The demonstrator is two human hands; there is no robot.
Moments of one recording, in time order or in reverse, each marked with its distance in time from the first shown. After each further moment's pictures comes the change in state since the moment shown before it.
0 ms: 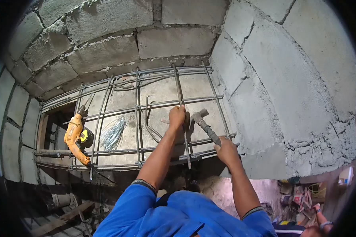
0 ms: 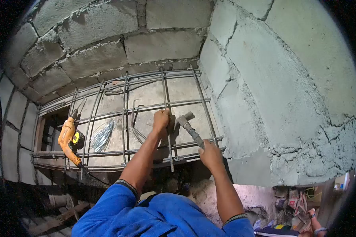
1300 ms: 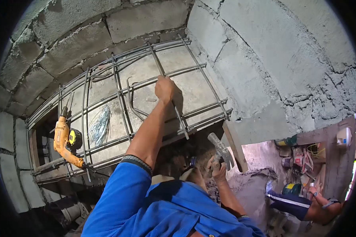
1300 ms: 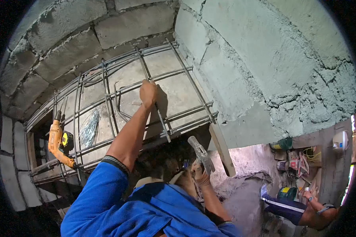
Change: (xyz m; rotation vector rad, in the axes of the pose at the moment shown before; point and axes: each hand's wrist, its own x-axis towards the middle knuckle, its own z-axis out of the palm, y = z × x) left_hand 0.008 0.018 0.020 0.640 0.044 0.105; right_hand -0.195 0.051 0.150 0.394 0.371 -0.182
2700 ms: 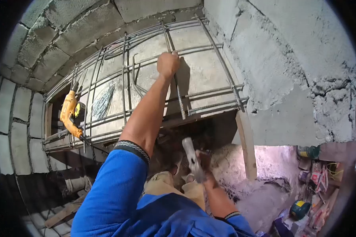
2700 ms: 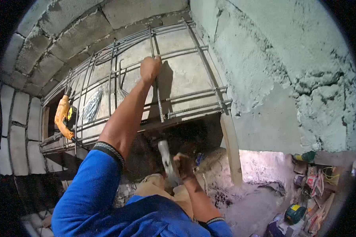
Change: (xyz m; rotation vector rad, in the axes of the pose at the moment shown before) left_hand 0.014 -0.003 0.001 0.193 0.035 0.047; right_hand -0.028 0.087 0.113 0.583 -0.226 0.132
